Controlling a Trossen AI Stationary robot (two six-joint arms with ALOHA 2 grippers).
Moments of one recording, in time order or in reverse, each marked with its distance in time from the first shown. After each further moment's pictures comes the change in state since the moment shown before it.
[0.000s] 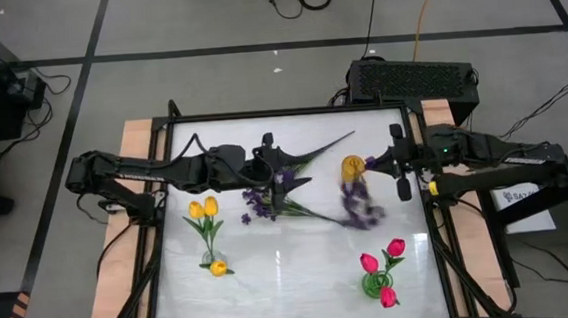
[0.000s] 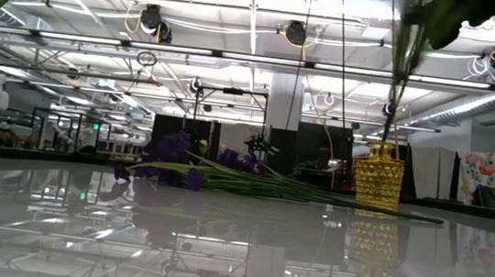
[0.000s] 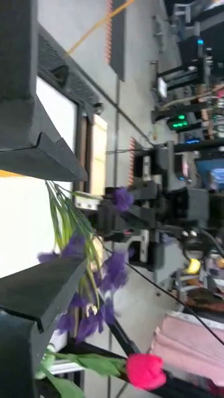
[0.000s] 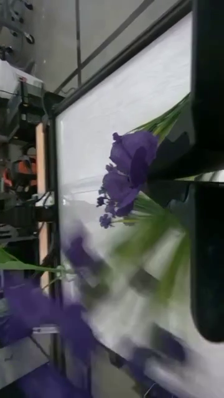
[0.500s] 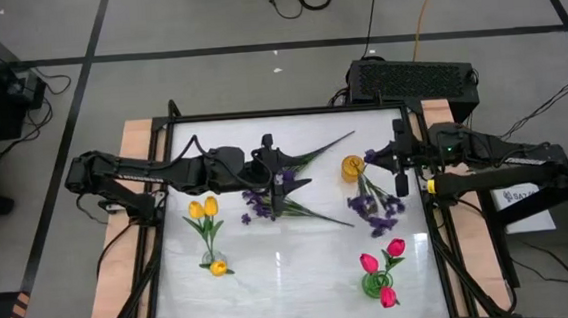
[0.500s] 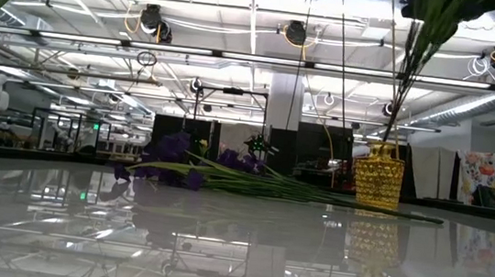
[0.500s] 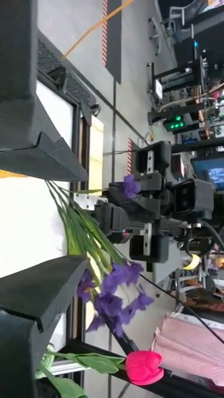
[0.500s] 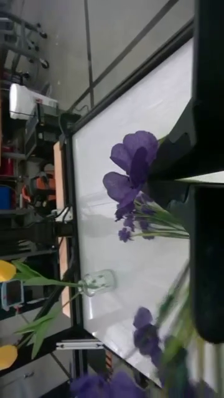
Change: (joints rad) left arm -0.015 -0.002 0.000 0.005 -0.019 0.014; right arm -0.002 -0.008 0.000 0.065 0.068 0.024
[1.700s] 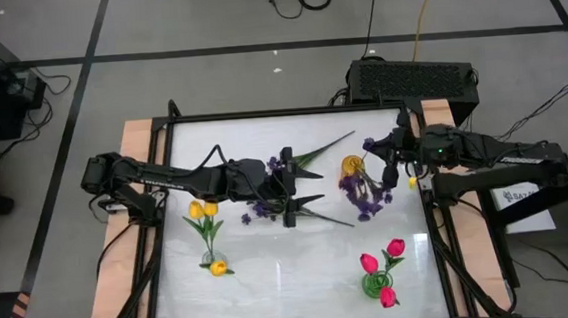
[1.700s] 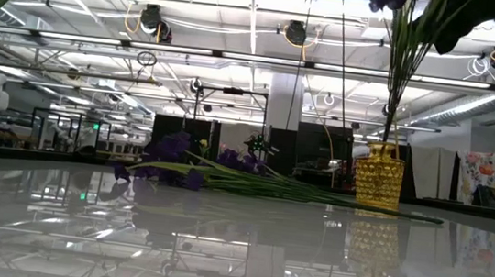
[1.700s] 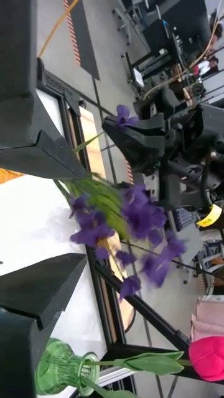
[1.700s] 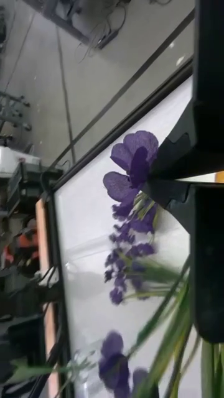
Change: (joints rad) left arm -0.024 0.136 0.001 0.096 0.049 0.208; right arm -0.001 0.045 0.000 -0.043 0.253 0.025
